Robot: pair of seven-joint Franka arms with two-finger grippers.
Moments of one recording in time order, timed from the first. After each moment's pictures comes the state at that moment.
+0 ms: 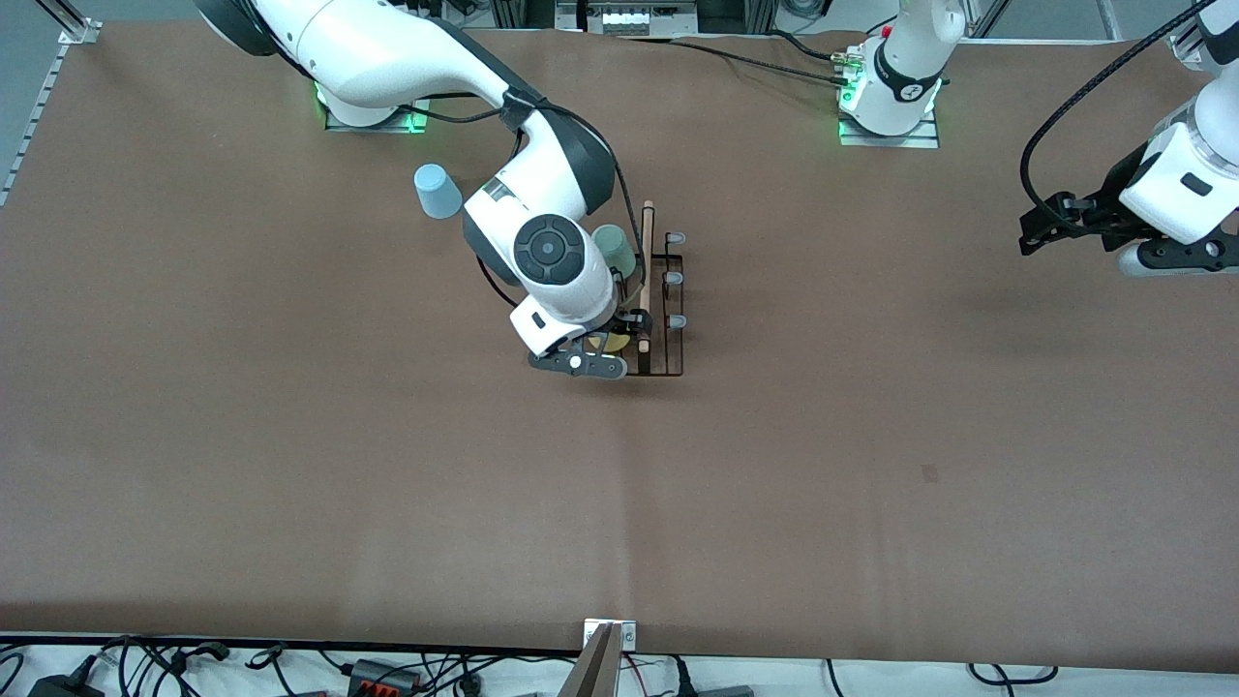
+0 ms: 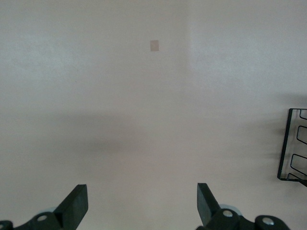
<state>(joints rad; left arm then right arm) 0.04 -0.03 -0.08 -1.70 0.01 1.62 -0.10 0.47 0.78 0.33 -1.21 -0.09 1.96 0.90</state>
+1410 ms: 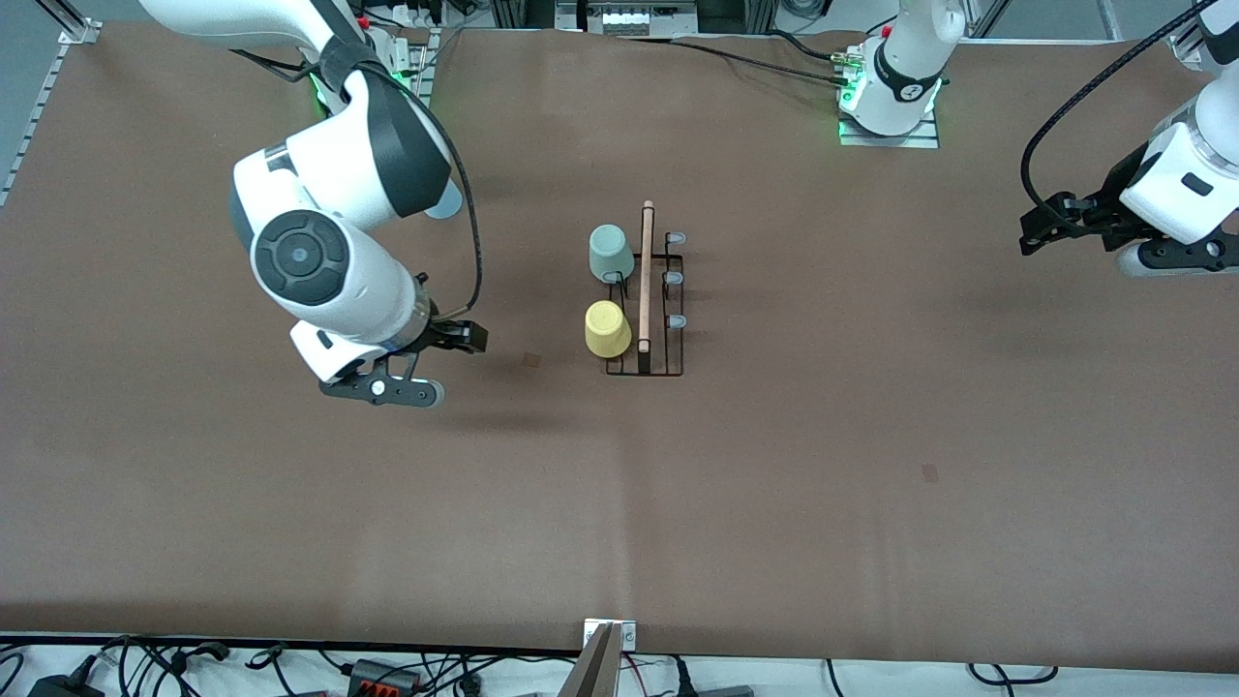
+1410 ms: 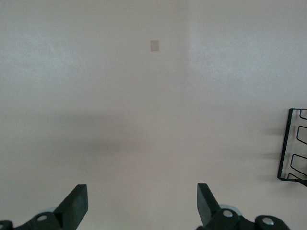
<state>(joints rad) 0.04 -0.03 -0.08 -1.70 0.01 1.62 -0.10 0.26 0.56 0.23 -1.20 -0.09 1.63 0.56</state>
